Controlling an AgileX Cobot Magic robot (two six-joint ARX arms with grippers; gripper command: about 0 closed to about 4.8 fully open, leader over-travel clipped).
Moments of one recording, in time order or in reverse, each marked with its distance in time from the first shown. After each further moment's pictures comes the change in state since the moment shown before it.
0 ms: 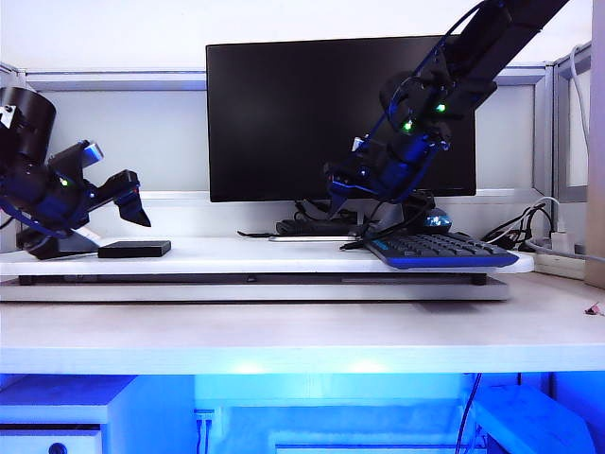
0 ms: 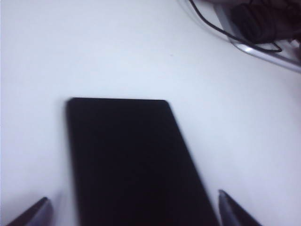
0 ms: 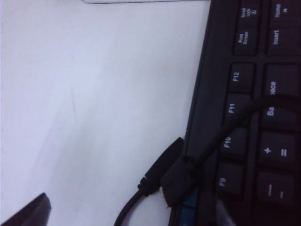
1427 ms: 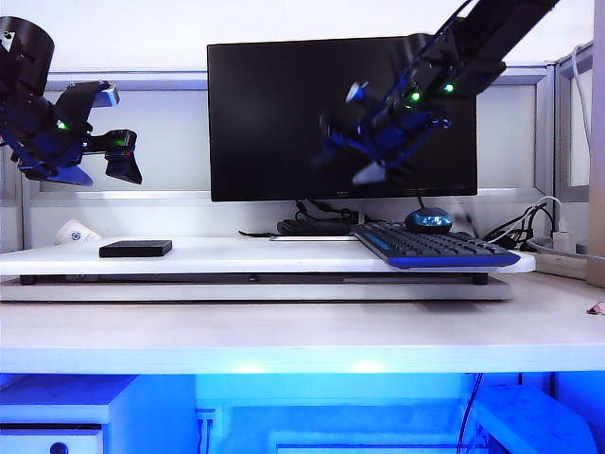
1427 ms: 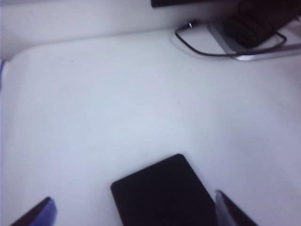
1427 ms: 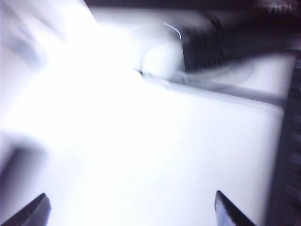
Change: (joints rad) left arm 0.007 -0.113 0.169 -0.257 -0.053 0.426; right arm -0.016 -0.049 -0.009 0.281 -0.191 0.056
